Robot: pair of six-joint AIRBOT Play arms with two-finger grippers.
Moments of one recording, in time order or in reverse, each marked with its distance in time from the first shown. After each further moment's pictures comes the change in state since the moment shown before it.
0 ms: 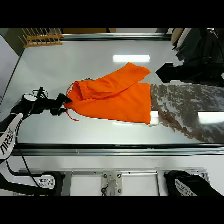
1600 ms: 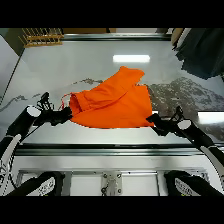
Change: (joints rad) left arm -0.121 0.396 -0.327 0.193 0.026 0.005; right arm -0.071 -0.076 -0.929 0.468 -0.540 0.279
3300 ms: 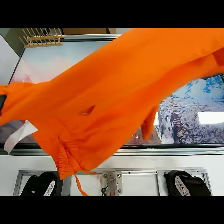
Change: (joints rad) left arm -0.285 0.896 0.508 0.003 -0.163 -0.435; right arm -0.167 0.365 1.329 -0.233 0.246 -0.335
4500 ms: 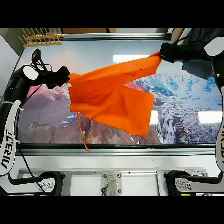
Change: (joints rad) left arm 0.205 -1.174 0.189 0.180 0.106 0.176; right arm 0.158 -0.693 -0.049 -0.143 0.272 0.116
